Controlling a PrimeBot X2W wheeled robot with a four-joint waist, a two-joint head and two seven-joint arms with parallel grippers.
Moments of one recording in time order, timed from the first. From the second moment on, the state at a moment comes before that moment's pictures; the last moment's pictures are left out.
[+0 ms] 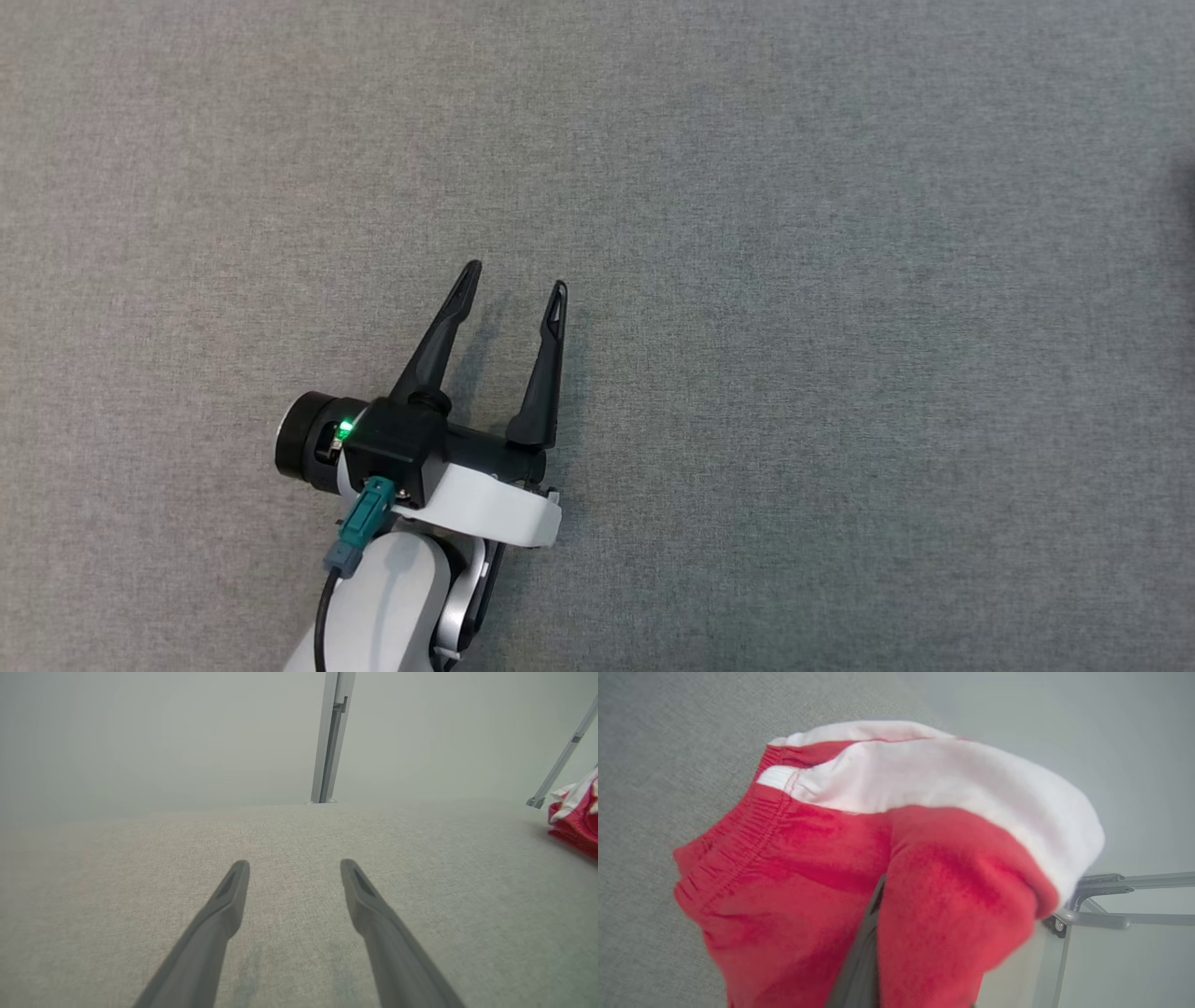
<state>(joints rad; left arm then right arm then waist) -0.32 0.05 -0.42 0.12 -0.23 0.14 -0.26 -0.86 -1.40 1.02 0.23 0.89 0.13 0.02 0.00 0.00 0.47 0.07</state>
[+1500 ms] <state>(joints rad) -0.28 0.05 -0.42 0.13 -0.27 0.16 -0.26 -1.00 -1.23 0.92 0.66 0.60 0.13 -0.07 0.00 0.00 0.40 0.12</state>
